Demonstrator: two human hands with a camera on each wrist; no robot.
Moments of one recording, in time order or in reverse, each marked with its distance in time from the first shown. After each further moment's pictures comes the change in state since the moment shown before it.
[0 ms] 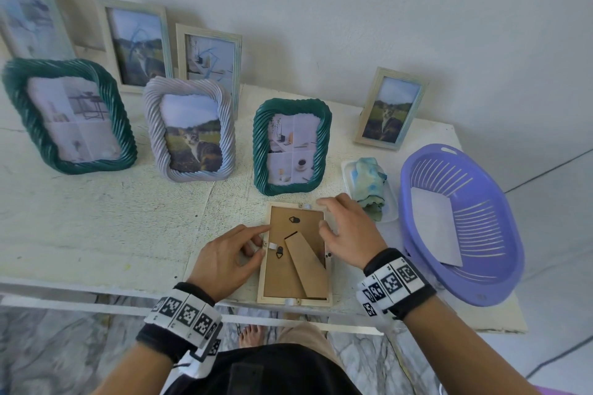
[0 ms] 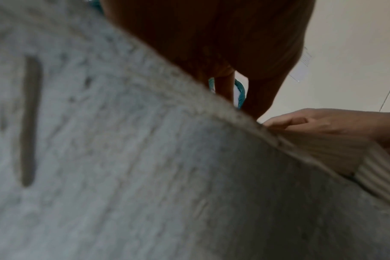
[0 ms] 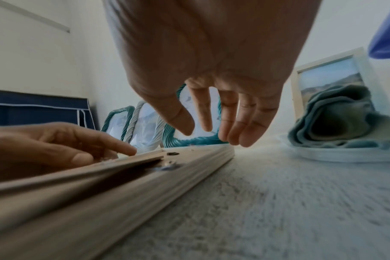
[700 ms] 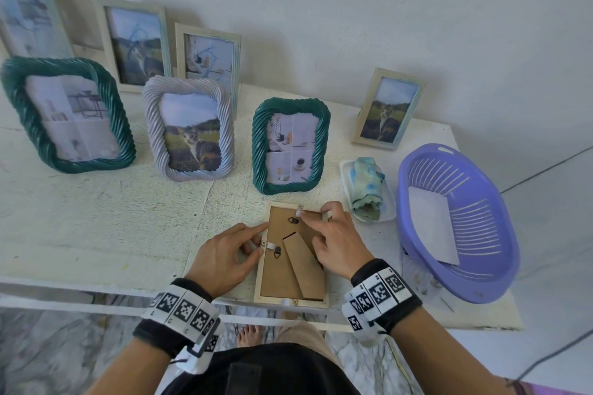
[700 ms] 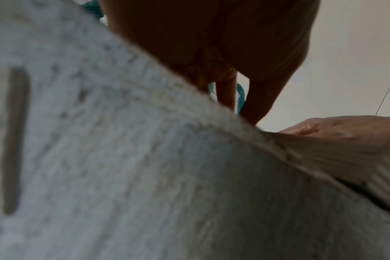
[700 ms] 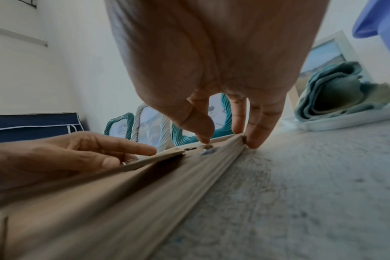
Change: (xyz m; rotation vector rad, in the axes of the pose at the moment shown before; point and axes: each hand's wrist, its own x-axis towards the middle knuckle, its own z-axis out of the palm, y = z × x) left_hand 0.004 -0.005 0.001 -0.001 -0.036 -0.020; right_hand -0.009 -0.016 0.016 0.010 -0.159 0.088
